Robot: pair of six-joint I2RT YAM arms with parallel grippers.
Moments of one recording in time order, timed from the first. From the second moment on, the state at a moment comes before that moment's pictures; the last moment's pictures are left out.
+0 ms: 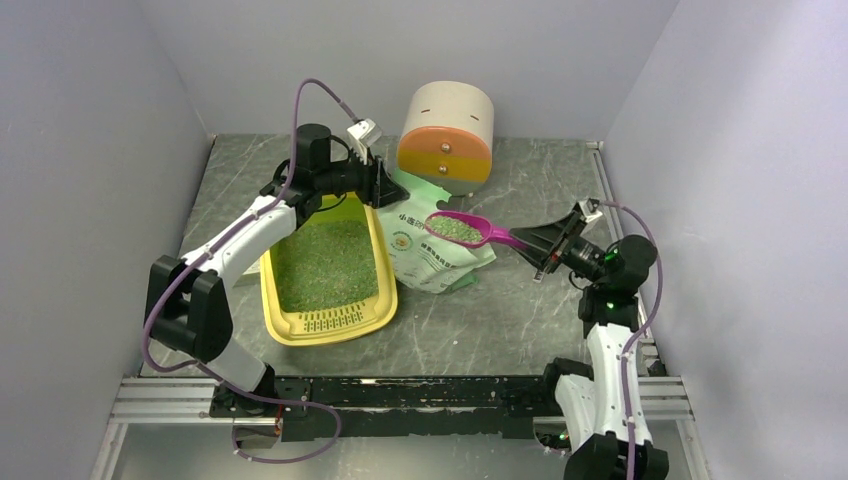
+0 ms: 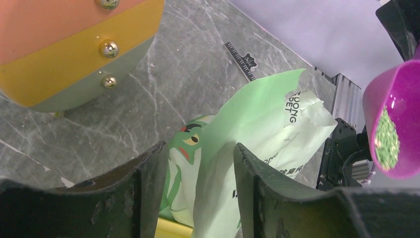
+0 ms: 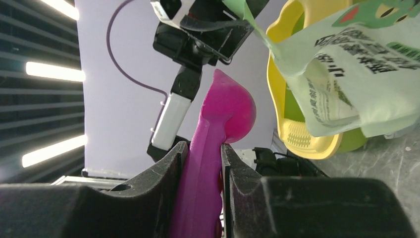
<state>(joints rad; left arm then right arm) -0.41 1.58 1.25 0.00 0.76 -0.15 -0.28 0.74 0.51 0.33 -1.19 1.56</state>
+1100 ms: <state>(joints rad) -0.33 1.26 1.25 -0.10 0.23 -0.34 0.39 0.84 0.55 0.20 -0.71 1.46</state>
